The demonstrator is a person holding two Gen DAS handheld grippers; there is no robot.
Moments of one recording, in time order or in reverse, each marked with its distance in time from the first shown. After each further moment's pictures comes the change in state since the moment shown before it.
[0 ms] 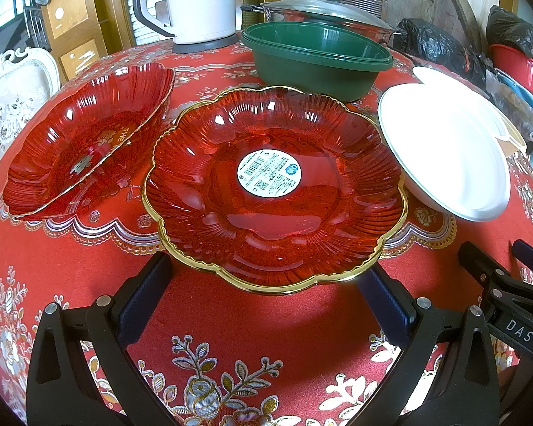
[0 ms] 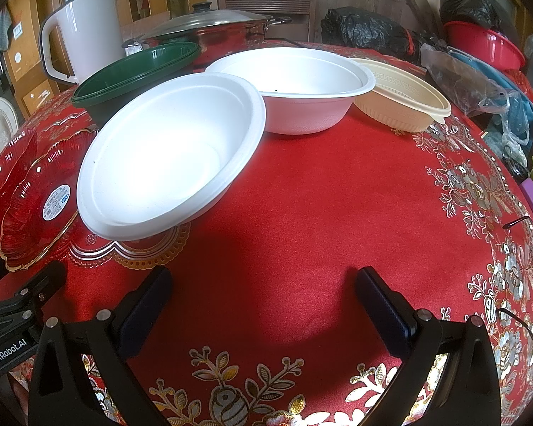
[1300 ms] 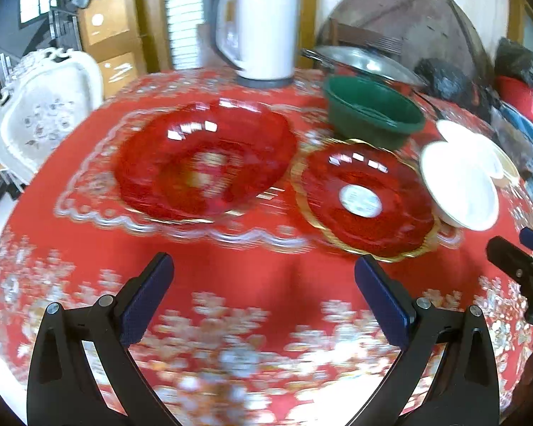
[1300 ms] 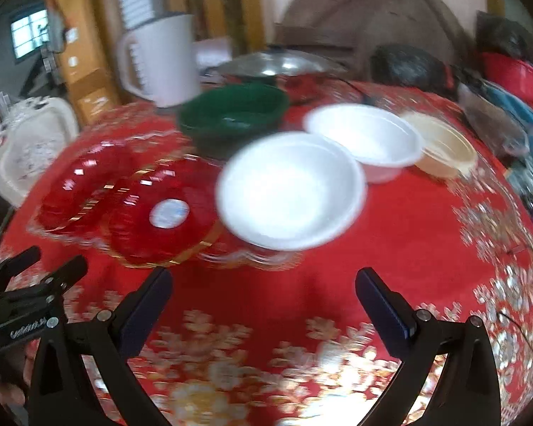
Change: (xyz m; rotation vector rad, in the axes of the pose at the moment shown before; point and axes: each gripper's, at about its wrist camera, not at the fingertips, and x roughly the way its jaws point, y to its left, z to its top) left arm -0.083 0.106 -0.007 -0.060 -0.109 0.051; right arm -0.062 0.066 -0.012 -0.114 -0.105 0.203
